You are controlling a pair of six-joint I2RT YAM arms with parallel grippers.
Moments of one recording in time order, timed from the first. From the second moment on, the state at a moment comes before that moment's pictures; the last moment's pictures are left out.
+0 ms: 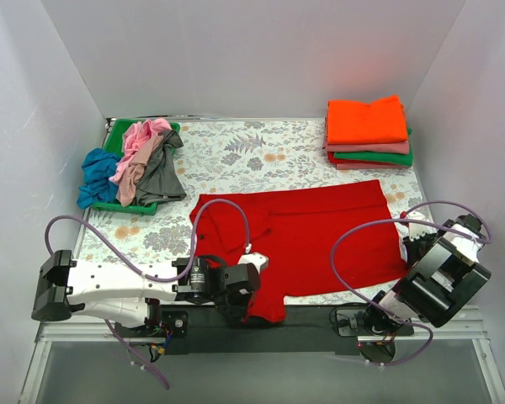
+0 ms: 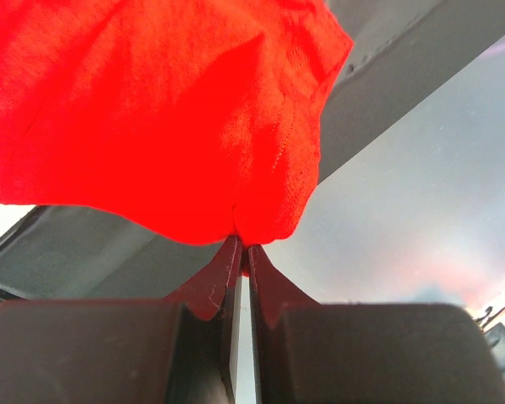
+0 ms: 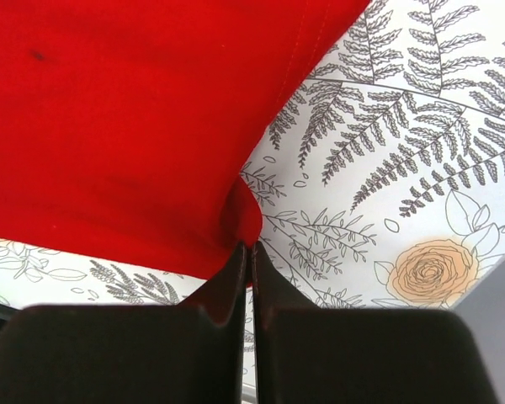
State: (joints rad) left arm -1.46 1.19 0.86 -0.78 -0.04 -0.89; right arm -0.78 1.35 0.70 -0.83 -0.37 -1.20
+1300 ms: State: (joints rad) left arm -1.28 0.94 0.92 -0.89 -0.15 -0.83; right arm -0.78 1.12 0.74 -1.01 -0.27 -1.13
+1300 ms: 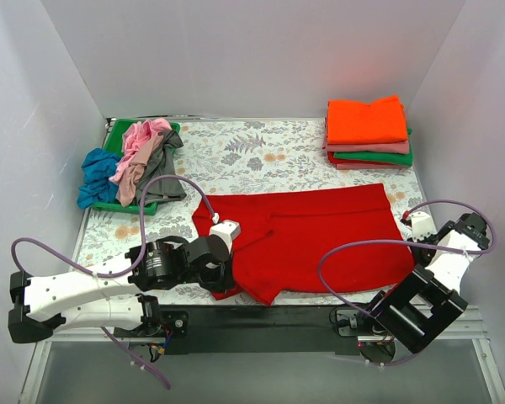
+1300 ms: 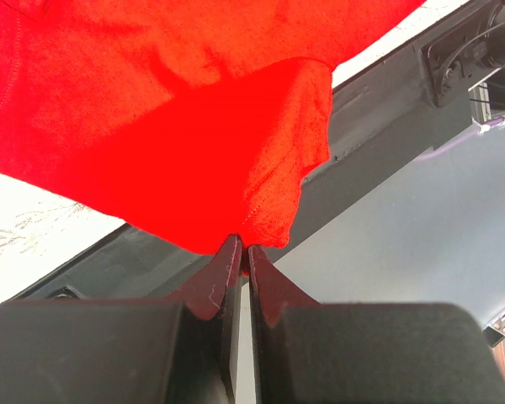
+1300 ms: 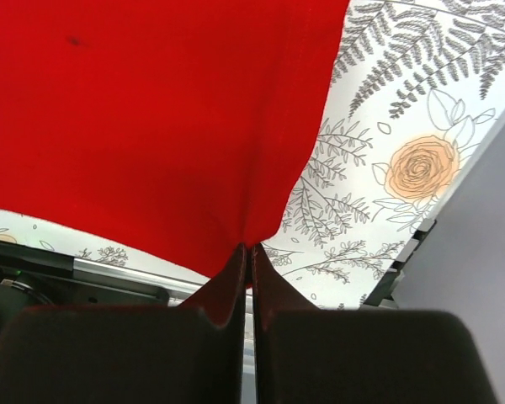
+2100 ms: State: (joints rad) left arm -1.03 1.01 0.93 -0.77 -0.10 -0.69; right arm -0.72 1.27 0.86 -1.00 -0.40 -1.06
